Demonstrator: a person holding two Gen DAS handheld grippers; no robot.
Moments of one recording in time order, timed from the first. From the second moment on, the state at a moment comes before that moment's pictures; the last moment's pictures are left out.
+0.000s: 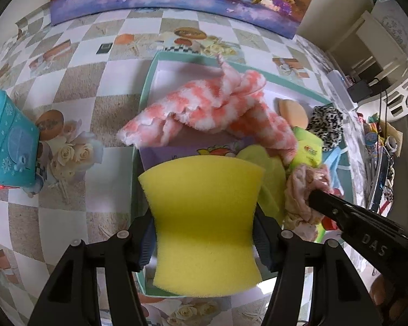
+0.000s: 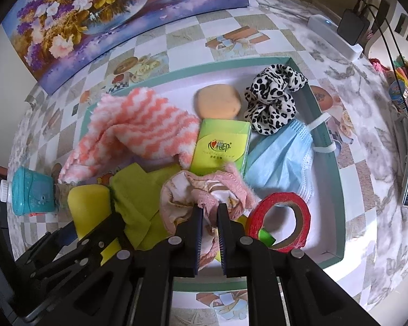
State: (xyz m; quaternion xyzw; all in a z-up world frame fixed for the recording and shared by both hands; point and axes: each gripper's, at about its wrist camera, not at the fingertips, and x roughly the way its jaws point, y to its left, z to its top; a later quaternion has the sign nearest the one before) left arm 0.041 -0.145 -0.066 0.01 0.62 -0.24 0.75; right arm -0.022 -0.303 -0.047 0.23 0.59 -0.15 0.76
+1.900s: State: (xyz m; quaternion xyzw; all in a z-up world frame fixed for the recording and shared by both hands) left arm 0.053 -0.094 -0.012 -0.03 0.56 -0.18 0.81; right arm -0.022 -0.294 -0.016 0.19 0.56 -0.17 0.78
